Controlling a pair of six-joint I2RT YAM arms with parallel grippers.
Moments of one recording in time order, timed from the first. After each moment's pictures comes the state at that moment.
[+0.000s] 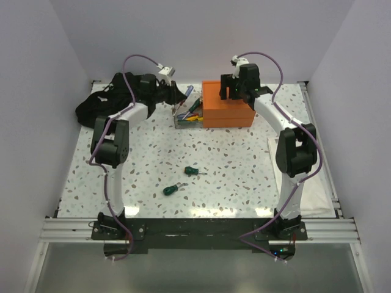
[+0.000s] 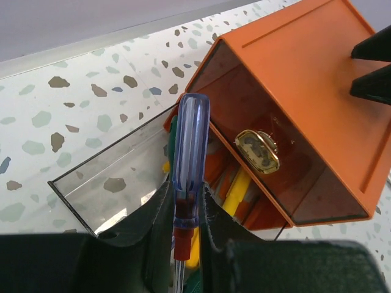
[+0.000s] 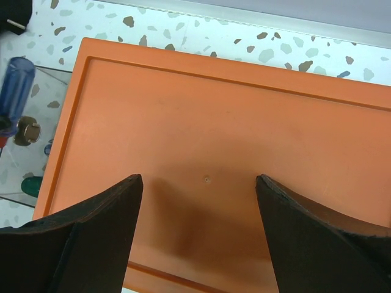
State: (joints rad) left arm -0.22 2.17 1.61 0.23 0.62 -0.20; right arm 0.28 2.02 1.74 -0.28 -0.04 0.13
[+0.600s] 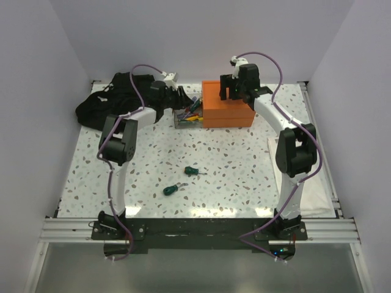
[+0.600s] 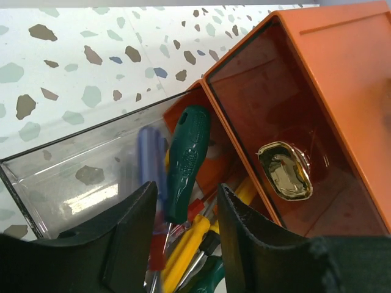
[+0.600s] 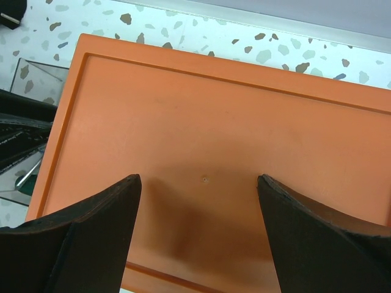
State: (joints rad) left arm -0.27 2.28 1.61 0.30 0.46 -0.41; right arm 0.28 2.02 1.74 -0.28 -0.04 0.10
